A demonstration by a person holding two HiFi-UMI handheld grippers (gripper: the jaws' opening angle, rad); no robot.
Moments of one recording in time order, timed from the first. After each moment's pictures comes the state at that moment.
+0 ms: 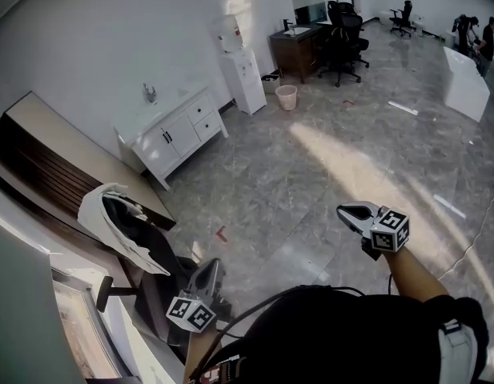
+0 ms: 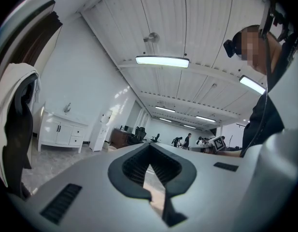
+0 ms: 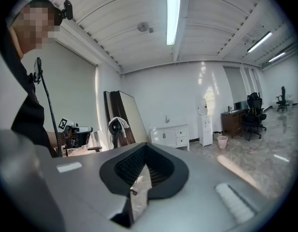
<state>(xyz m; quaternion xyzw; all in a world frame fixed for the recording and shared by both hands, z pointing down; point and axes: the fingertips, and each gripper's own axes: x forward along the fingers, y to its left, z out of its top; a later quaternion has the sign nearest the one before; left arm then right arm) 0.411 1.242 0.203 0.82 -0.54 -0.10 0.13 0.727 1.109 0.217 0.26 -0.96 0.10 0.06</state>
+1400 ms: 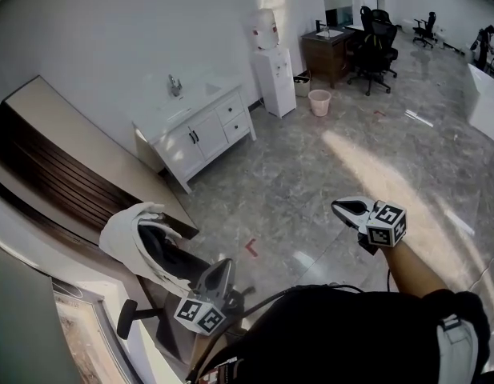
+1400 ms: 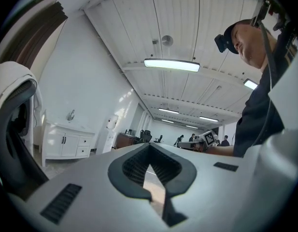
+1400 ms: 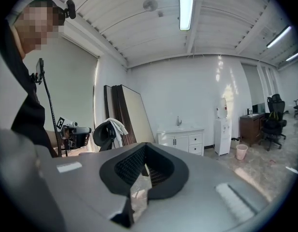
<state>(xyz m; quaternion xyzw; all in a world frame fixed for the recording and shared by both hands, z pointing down) 0.157 1.104 0.184 0.83 -0.54 -0.10 0.12 0.409 0.946 0.188 0.20 -0.97 0.07 0.07</state>
